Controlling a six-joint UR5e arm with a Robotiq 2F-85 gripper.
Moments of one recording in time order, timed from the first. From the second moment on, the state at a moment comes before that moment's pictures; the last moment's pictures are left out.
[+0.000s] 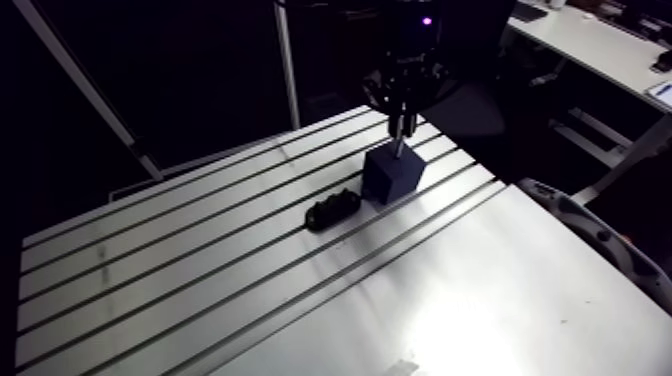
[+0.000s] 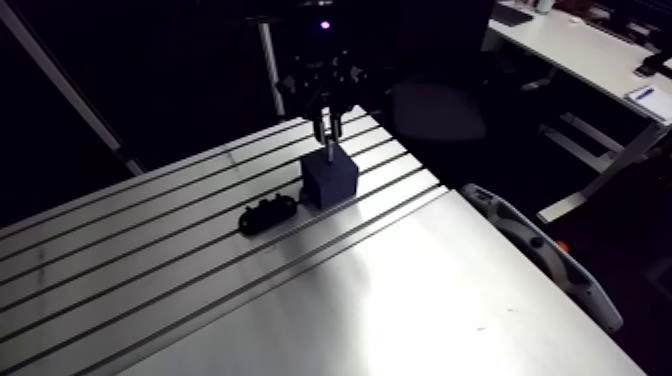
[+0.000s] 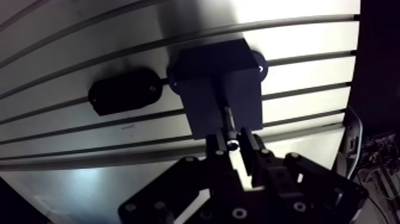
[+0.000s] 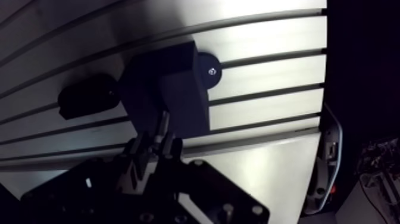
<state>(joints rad) -0.57 -1.12 1.54 -1.68 -1.66 -1.91</state>
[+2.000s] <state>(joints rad) -0.57 -1.12 1.55 -1.69 -1.66 -1.91</state>
